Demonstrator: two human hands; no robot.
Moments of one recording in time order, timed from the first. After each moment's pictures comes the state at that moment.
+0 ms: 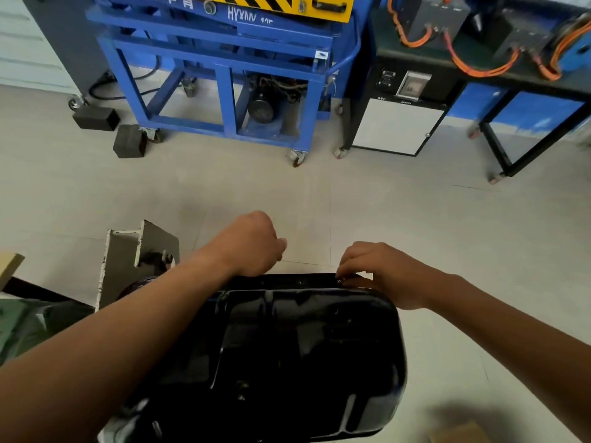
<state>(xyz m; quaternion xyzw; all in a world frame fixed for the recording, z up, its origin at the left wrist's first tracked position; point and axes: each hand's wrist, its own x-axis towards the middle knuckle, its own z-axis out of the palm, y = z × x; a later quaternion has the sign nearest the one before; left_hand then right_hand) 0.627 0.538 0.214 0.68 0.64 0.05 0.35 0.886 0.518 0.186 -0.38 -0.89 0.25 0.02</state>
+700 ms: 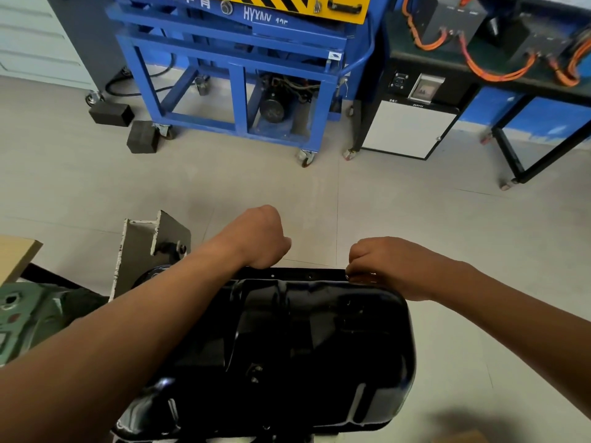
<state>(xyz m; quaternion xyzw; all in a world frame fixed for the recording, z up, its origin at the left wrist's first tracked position) 0.619 0.537 0.208 0.69 0.65 0.02 0.30 0.872 0.522 0.207 -0.33 -0.92 0.13 -0.13</state>
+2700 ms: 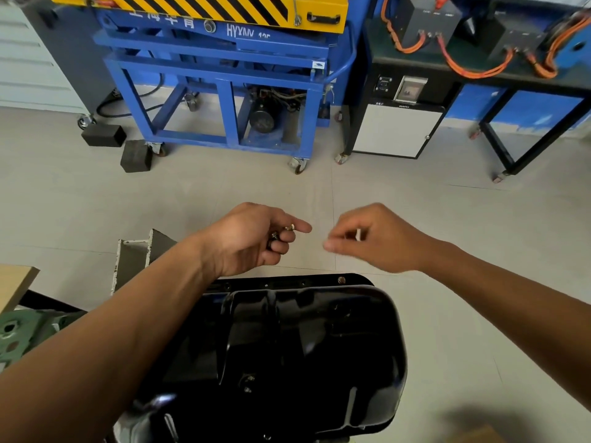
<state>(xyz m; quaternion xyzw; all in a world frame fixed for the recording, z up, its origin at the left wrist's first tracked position) 0.626 0.543 0.231 0.36 0.51 0.23 0.74 0.861 0.542 0.220 -0.44 -0.81 0.34 0.18</state>
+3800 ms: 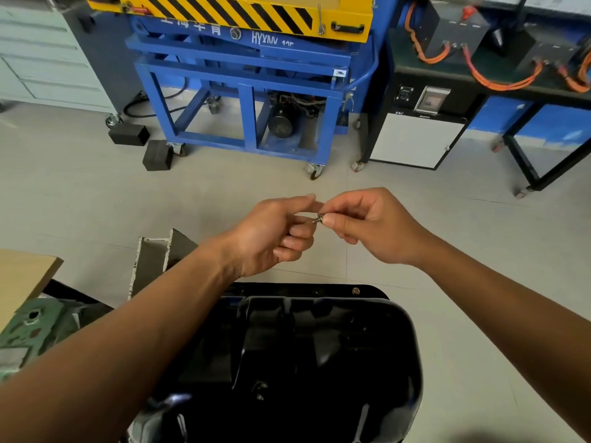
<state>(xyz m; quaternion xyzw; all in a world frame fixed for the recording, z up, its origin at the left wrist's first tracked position) 0.625 0.545 0.240 0.38 0.43 0.29 0.77 0.826 0.559 0.234 -0.40 -0.72 0.48 0.31</state>
